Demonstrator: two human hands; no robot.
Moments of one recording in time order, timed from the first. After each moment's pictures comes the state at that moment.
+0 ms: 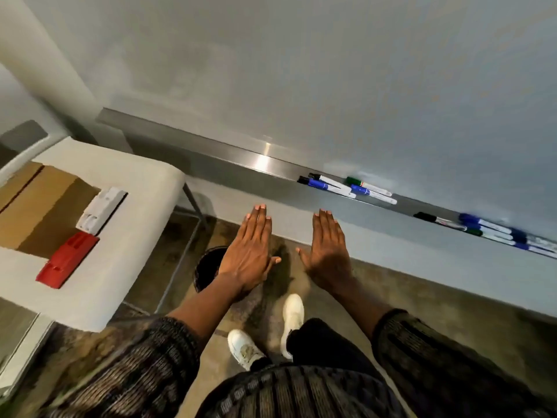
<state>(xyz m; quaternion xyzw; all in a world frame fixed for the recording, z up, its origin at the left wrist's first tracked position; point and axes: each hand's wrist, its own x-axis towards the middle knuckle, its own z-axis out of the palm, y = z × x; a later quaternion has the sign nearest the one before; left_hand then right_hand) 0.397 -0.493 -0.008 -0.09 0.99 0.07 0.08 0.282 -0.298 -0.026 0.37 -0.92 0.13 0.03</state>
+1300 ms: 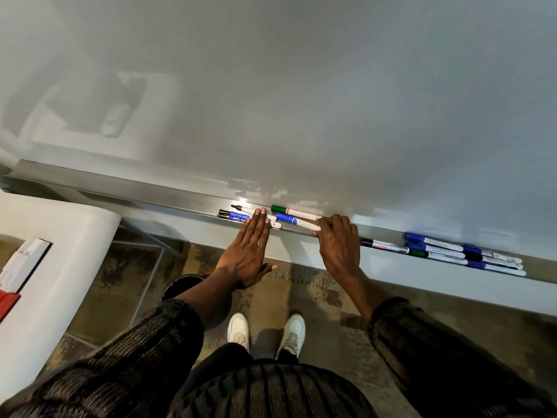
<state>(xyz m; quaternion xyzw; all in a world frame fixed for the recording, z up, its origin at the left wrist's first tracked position) 0.193 -0.386 -0.031 0.00 0.99 0.01 0.13 0.061 -0.158 -0.030 0.28 -0.95 0.05 0.08</state>
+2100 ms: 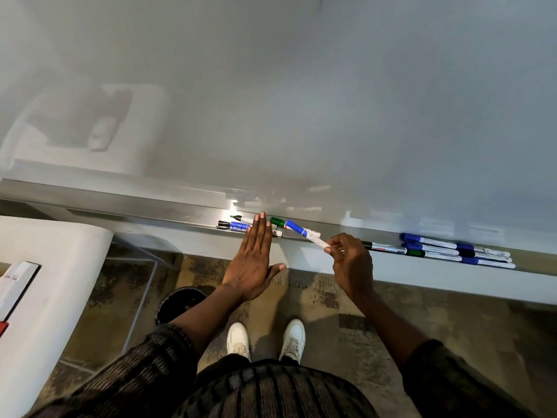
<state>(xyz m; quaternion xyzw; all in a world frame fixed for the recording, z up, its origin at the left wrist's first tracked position) 0.195 -0.380 -0.024 0.00 0.99 0.17 0.03 0.095 -0.138 -0.002 0.15 -0.92 0.37 0.03</state>
